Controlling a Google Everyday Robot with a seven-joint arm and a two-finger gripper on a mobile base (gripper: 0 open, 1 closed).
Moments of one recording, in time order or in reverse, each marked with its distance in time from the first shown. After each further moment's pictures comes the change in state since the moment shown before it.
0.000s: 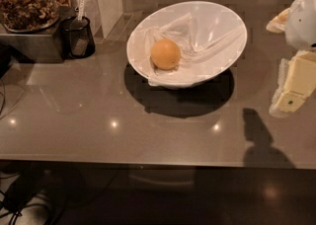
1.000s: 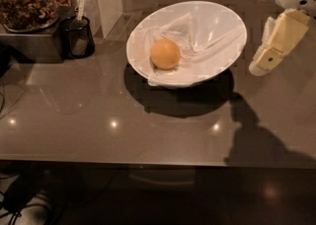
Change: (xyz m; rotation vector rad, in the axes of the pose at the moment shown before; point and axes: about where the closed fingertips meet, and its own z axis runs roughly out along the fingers) arm -0.047 -0.058 -0.017 0.049 -0.210 0.001
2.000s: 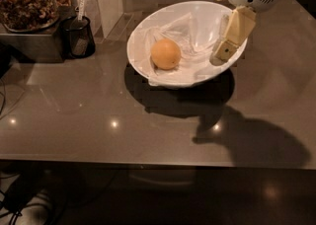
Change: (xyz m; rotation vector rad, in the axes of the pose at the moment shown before) arm -0.059 -0.019 0.051 -0.085 -0.121 -0.083
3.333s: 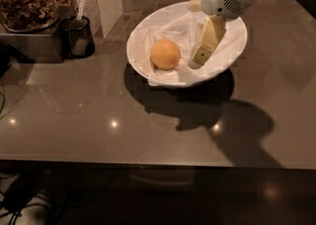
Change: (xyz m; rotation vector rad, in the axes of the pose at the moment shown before) arm -0.021 -0.008 0.053 -0.099 -0.039 -0.025
